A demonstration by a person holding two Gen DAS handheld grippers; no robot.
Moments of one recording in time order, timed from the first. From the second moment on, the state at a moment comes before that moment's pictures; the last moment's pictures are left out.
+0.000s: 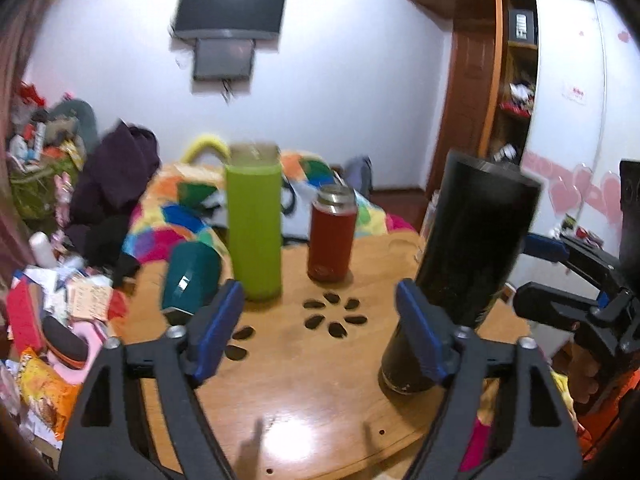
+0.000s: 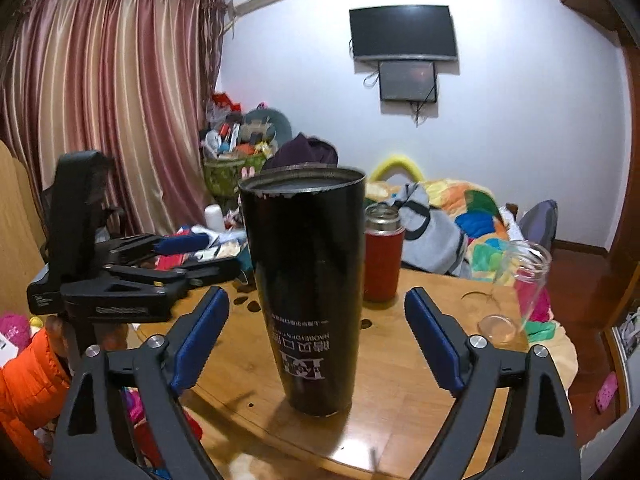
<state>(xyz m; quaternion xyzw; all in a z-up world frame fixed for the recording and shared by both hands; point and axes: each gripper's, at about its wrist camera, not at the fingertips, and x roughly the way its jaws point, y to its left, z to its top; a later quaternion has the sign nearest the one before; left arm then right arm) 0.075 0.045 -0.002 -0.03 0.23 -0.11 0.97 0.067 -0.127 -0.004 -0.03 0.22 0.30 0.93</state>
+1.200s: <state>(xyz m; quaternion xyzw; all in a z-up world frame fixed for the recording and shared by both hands) -0.038 -0.005 0.002 -0.02 0.14 -0.02 0.99 -0.009 -0.167 0.006 0.00 0.15 0.20 0.97</state>
